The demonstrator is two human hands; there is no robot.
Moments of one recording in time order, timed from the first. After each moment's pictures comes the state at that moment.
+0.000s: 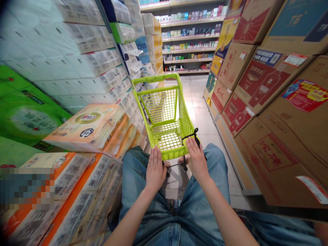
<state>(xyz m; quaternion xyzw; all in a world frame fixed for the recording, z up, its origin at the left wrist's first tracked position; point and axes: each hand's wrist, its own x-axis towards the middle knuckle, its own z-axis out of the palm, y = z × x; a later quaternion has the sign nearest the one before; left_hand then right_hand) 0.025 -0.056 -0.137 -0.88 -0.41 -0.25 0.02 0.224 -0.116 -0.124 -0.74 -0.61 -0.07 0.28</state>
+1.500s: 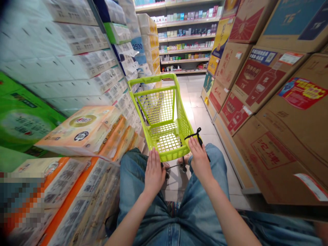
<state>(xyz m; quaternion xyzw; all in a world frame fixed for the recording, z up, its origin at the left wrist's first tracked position) 0.028 -0.056 -0.140 -0.88 -0.41 -0.26 0.01 0.237 -0.120 -0.121 -0.75 -0.59 -0.07 0.28</state>
